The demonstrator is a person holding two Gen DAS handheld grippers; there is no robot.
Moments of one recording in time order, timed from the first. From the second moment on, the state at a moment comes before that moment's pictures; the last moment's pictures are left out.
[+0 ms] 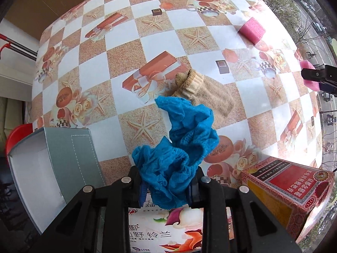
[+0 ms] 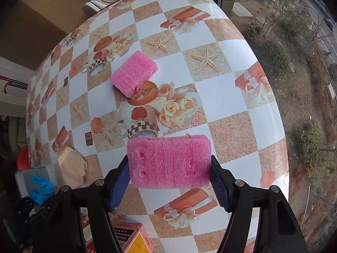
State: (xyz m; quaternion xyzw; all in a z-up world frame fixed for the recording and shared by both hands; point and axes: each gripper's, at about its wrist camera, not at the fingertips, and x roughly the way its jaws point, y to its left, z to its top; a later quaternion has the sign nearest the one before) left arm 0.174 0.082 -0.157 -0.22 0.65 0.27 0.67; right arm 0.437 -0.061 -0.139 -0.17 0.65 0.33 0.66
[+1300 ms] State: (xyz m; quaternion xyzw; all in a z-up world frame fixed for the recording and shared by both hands) left arm -0.071 0.031 -0.008 -0.22 0.51 0.39 0.73; right arm 0.088 -0.009 -0.010 -0.23 0.56 0.55 0.57
